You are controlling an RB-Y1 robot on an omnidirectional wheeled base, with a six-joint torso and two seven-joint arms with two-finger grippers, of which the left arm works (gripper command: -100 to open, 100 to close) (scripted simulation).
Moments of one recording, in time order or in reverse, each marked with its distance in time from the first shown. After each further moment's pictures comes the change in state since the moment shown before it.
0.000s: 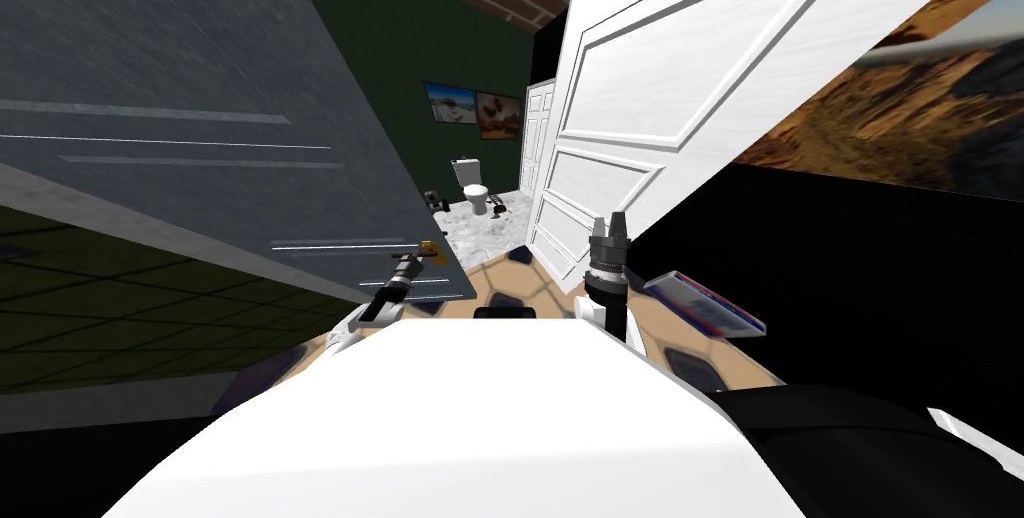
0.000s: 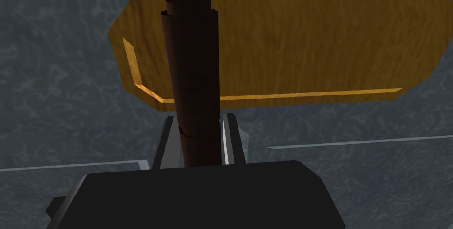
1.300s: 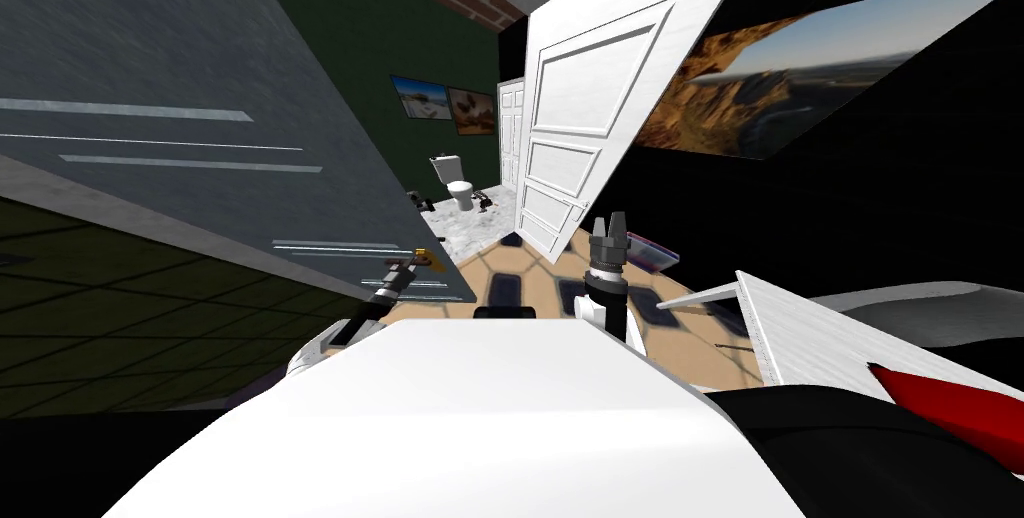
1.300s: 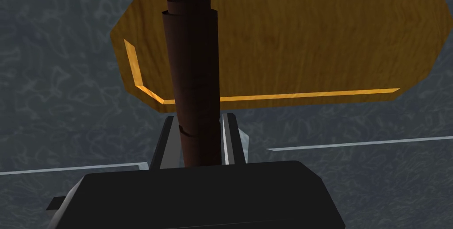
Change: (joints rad) arm 0.110 0.117 -0.063 0.000 0.006 -0.179 0.086
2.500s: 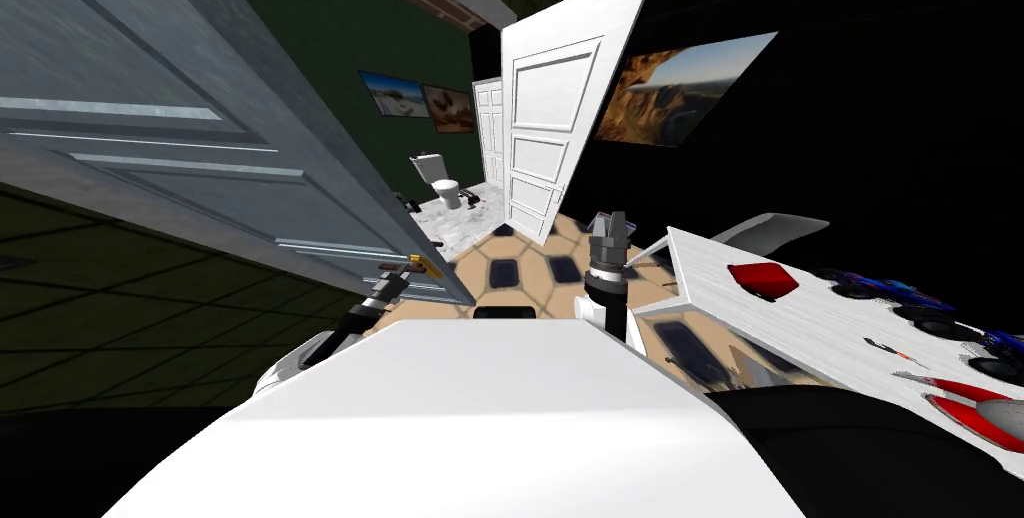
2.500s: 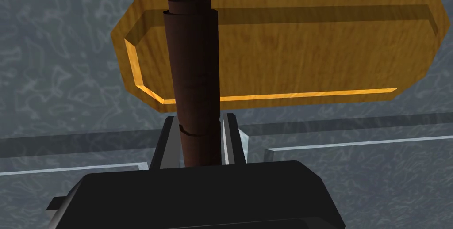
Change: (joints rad) arm 0.054 0.073 -0.039 0.043 -0.001 -0.142 0.053
